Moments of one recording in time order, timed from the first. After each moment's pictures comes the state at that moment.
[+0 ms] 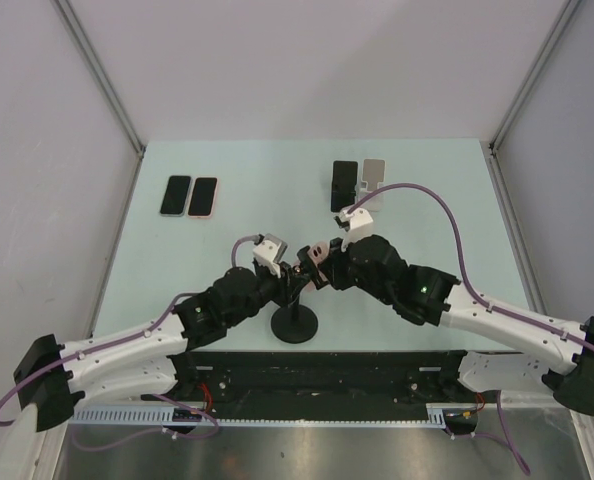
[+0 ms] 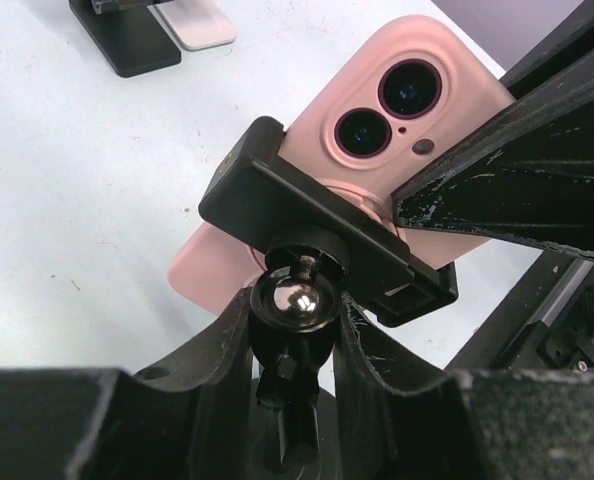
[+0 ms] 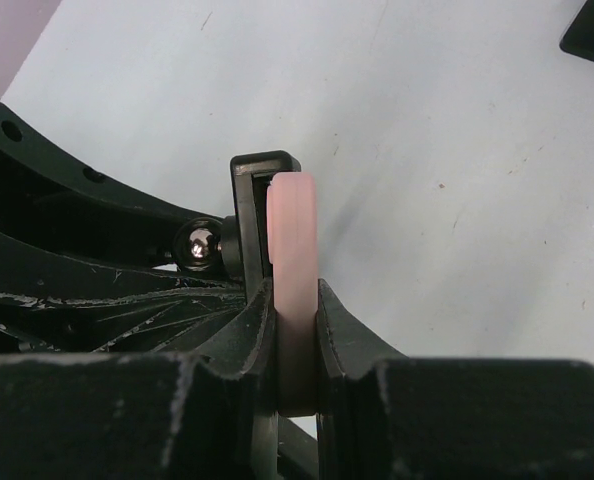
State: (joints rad) left arm -1.00 0.92 0.51 0.14 -0.22 -0.36; right arm 1.04 1.11 0.96 -0.31 0.33 0.47
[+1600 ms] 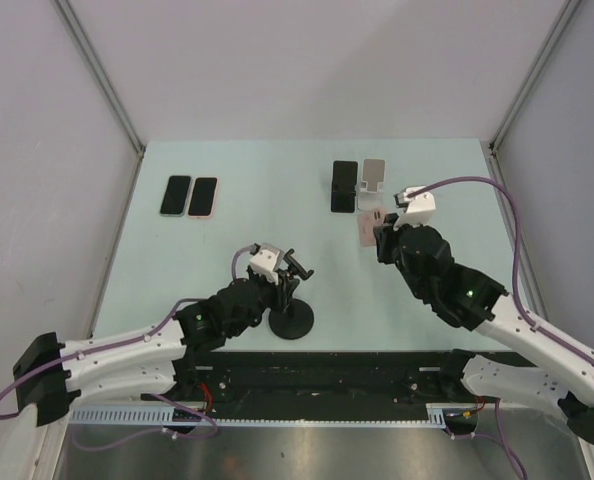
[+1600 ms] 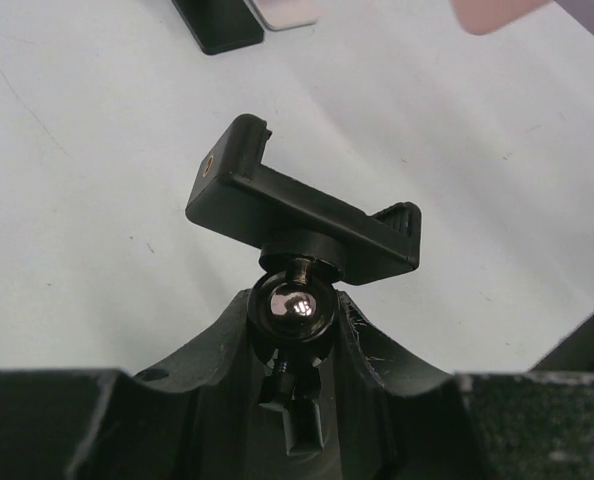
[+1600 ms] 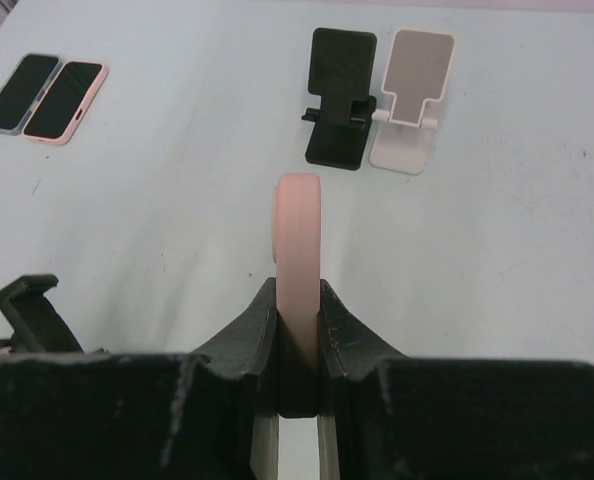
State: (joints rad) left arm -1.10 0.88 0.45 0.12 -0.45 -0.34; right arm 0.90 0.93 0.96 -0.36 0.61 0.34
